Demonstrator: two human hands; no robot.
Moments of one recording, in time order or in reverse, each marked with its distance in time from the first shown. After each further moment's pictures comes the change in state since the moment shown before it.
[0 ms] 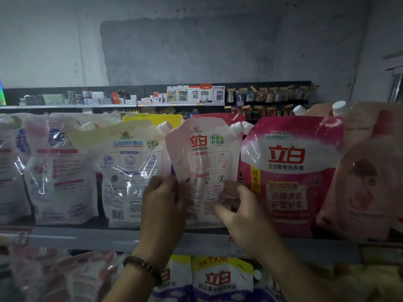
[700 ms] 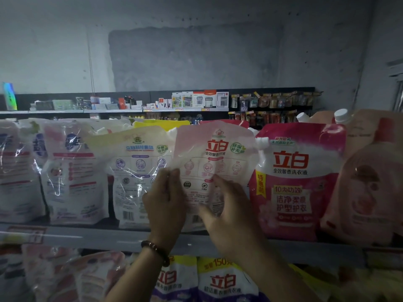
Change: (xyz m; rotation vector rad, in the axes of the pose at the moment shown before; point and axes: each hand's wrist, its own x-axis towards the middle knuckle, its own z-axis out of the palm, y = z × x) left_hand 0.012 -0.004 0.003 -0.338 0.328 0.016; right_hand -0.012 -0.026 0.030 -0.250 0.069 -0.264
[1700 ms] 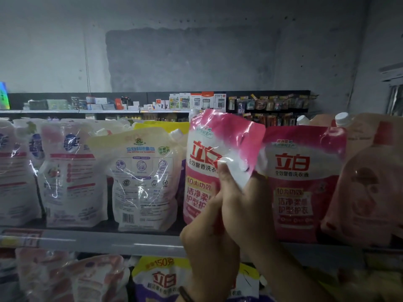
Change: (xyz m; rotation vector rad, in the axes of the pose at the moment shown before) left_hand -0.075 0.064 0.012 -0.256 -0.041 0.087; right_hand 0.010 -0.025 -0.006 0.359 0.374 -0.187
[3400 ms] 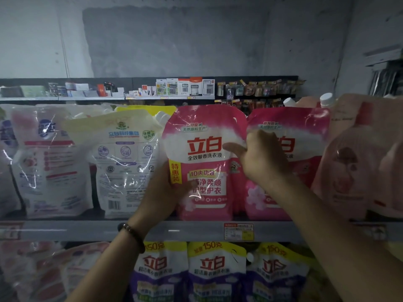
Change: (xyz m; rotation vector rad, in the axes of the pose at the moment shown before) left_hand 0.079 -0.080 -0.038 0.044 -0.608 -0.384; right_hand 0.083 0.032 -0.056 -0.859 -0.263 -0.048
